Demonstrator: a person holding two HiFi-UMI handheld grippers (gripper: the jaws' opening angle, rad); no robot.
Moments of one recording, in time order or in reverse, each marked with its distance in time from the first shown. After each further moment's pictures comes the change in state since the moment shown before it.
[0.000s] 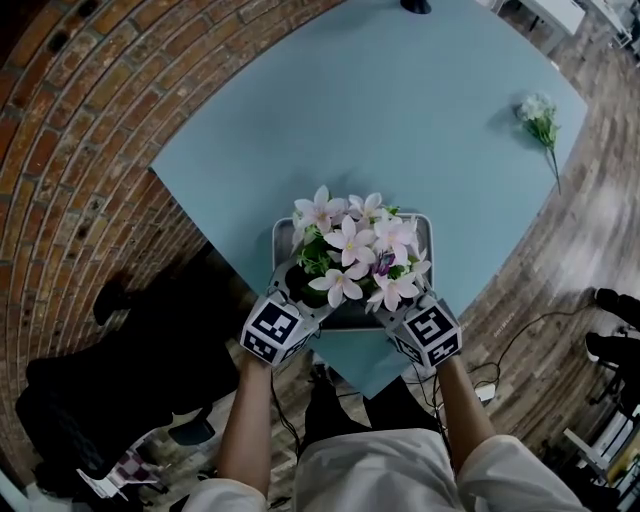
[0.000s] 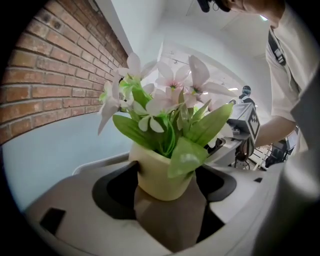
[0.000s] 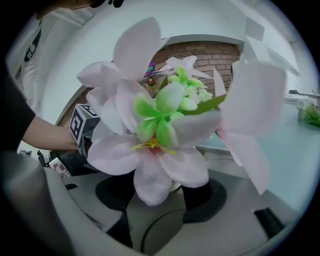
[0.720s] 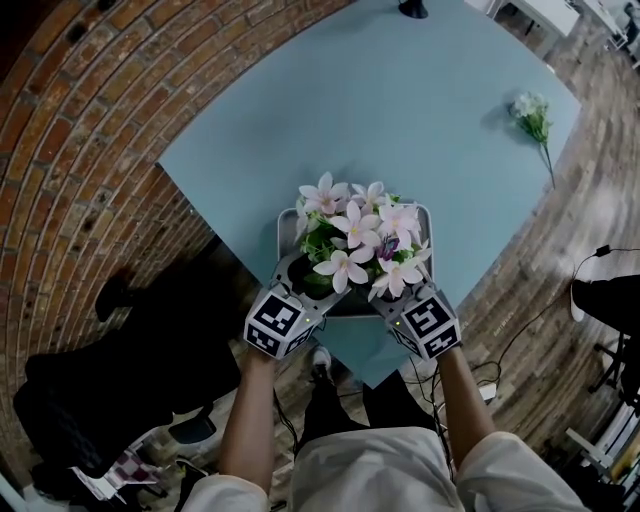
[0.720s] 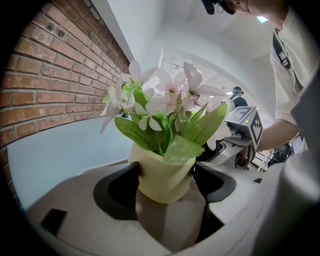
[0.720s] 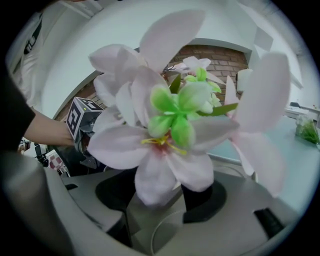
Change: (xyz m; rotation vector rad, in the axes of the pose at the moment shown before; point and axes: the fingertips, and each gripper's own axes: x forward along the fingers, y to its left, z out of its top) left arm -0.015 -0.008 0.016 -0.009 -0.059 0.021; right arm -0.007 0.013 0.011 -0.080 0.015 -0.038
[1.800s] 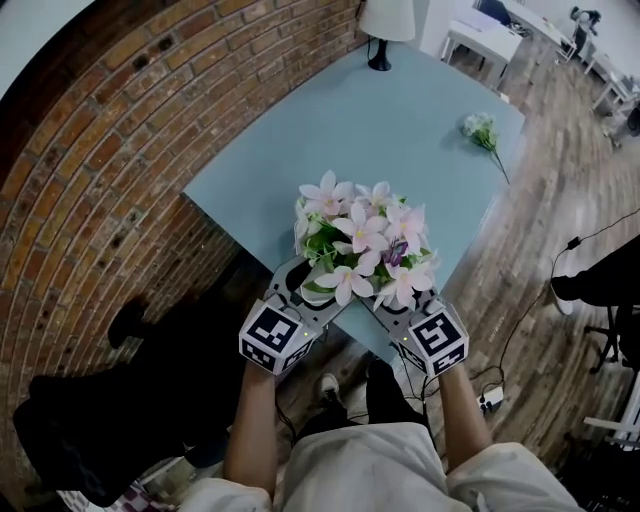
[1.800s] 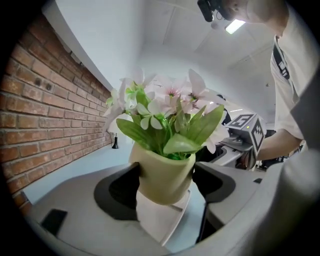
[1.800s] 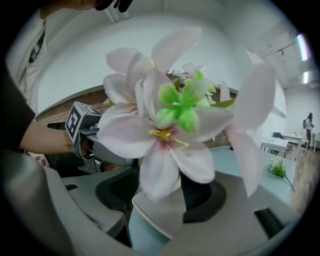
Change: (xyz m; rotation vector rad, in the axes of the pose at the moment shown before) left arm -0.131 -0.074 0.089 0.184 -0.204 -0.072; right arm -0.095 0.112 0.091 -0.107 -0.217 -0.204
